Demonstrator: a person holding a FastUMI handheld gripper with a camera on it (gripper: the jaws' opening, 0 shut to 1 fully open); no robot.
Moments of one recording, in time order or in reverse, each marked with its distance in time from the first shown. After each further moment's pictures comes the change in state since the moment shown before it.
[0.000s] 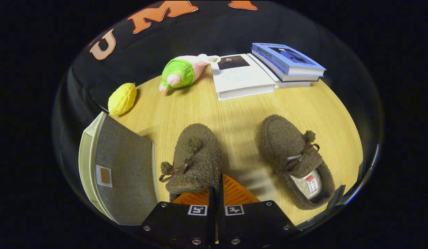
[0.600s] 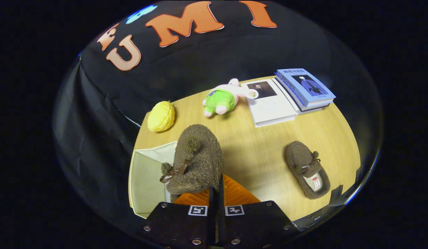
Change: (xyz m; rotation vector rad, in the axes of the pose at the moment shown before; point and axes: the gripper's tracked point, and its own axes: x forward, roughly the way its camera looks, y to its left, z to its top) arm -0.102 0.116 0.057 -0.012 -0.074 0.144
